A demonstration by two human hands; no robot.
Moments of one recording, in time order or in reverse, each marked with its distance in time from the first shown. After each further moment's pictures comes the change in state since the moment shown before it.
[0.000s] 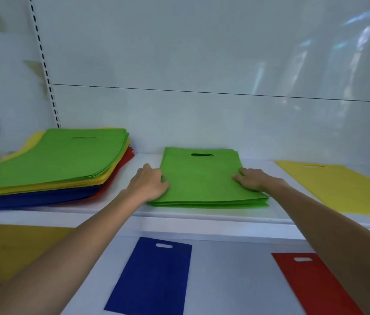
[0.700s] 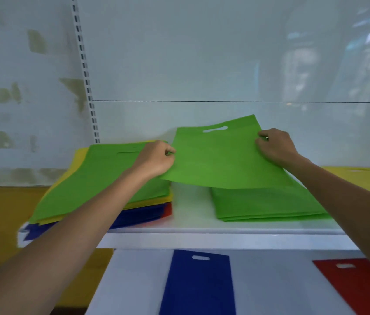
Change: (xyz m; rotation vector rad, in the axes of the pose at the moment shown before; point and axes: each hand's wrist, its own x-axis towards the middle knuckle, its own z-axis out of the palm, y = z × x) left_hand 0.016 -0.112 -0.109 -0.249 0.221 0.132; right_hand -0.025 -0.152 -0.055 0.306 0.654 -0.123
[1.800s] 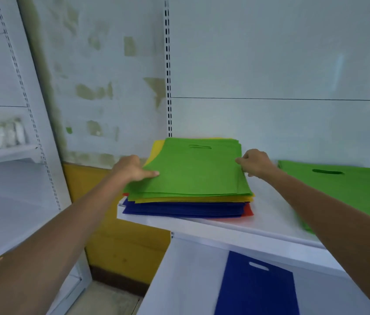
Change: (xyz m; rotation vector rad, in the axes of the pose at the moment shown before) left_hand -0.063 -0.173 -0.089 0.198 -0.073 -0.609; right_hand -0.017 -0.149 0.137 0.184 -0.459 -0.019
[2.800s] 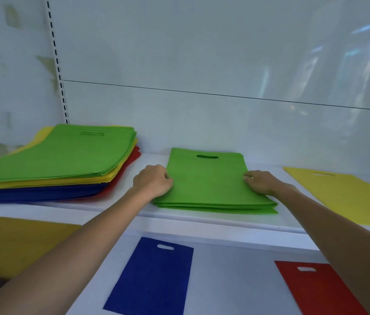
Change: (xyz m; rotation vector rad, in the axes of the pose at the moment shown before) left_hand -0.117 0.273 0.164 -0.034 0.010 0.349; right_hand -0.080 0.270 -0.174 -0.450 -0.139 0.156
